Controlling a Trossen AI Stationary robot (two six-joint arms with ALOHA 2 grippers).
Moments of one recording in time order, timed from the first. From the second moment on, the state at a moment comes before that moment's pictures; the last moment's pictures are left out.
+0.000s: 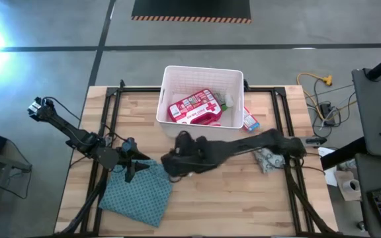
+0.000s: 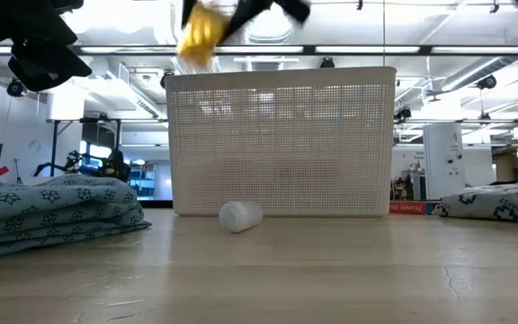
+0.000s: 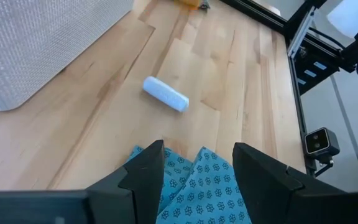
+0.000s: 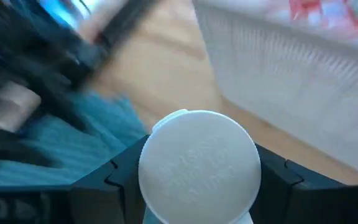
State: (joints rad) left arm -0.57 0.75 0.57 -0.41 -0.45 -0.80; right arm 0.28 2.23 2.33 -1.12 0.69 1.23
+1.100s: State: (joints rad) left arm -0.49 1.14 0.69 -0.34 -0.53 -0.99; right arm 0.10 1.97 2.14 -1.57 0.73 1.05
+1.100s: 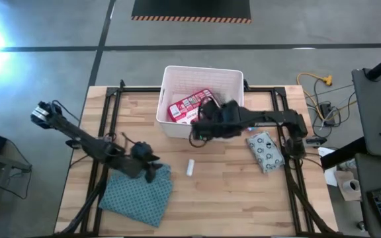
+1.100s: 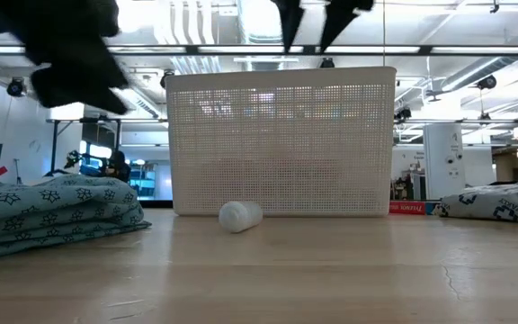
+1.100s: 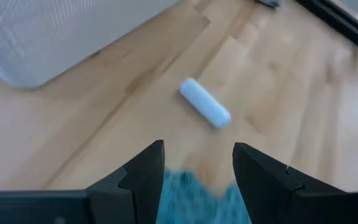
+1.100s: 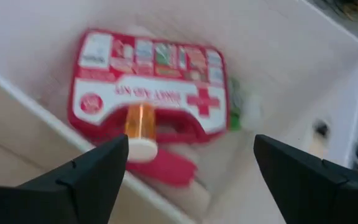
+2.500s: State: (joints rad) left arm -0.26 1.95 1.47 -0.70 -0.34 -1.39; right arm 1.04 1.28 1.11 -1.56 0.42 2.11
